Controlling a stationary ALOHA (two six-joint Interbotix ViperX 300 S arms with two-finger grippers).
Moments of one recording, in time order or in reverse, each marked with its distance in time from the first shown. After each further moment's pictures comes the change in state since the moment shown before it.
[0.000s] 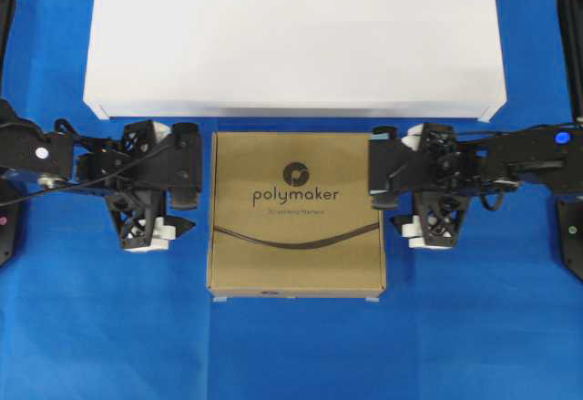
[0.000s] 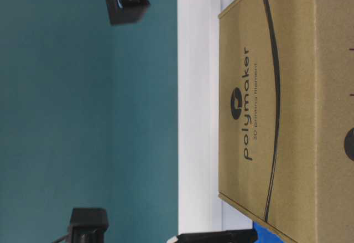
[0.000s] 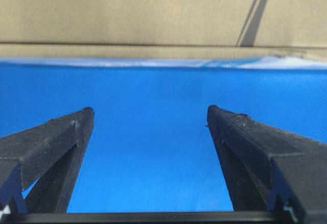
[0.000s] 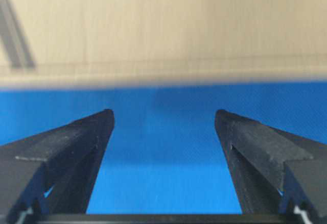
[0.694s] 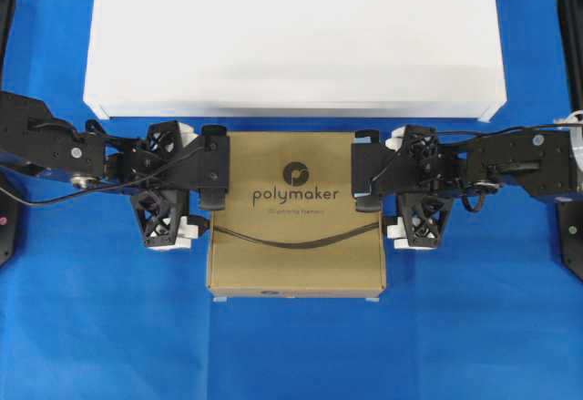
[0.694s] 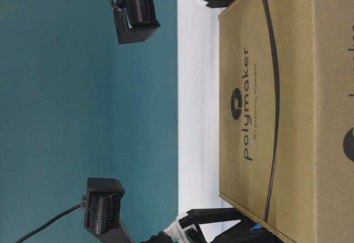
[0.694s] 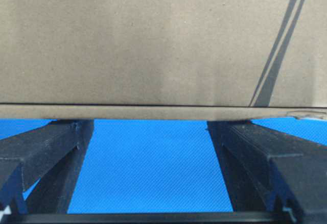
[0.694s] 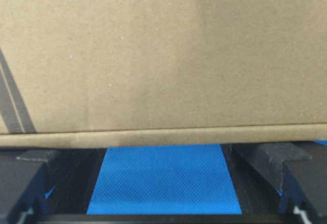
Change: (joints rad) left arm 0.009 0.104 -0.078 0.000 -0.023 0.021; right arm 0.006 0.061 -0.041 -0.003 -0.052 -0.005
